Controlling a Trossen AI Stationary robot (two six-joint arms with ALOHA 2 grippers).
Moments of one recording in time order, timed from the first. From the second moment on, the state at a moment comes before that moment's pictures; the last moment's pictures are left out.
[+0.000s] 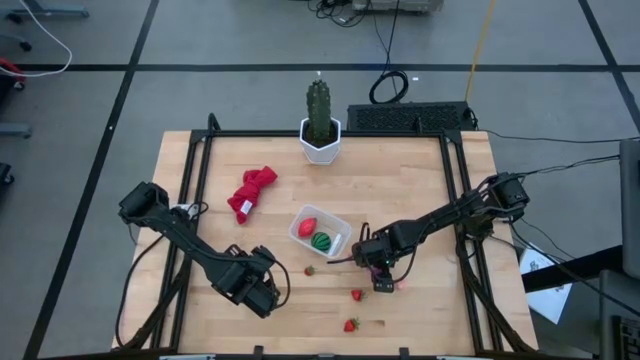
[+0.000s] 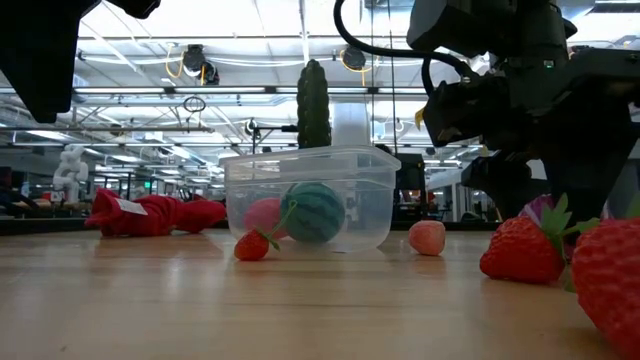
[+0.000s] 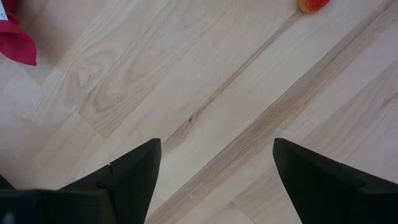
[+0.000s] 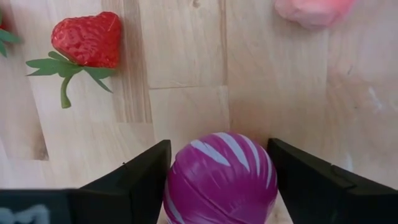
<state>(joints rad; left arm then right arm) -0.63 1.76 1.38 -1.23 -0.21 -1.42 0.30 1.74 0.96 -0.59 -0.23 0.42</state>
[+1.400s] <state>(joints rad) -0.63 1.76 1.38 -1.23 -0.21 -1.42 0.24 1.64 0.96 -0.62 -0.23 0.43</state>
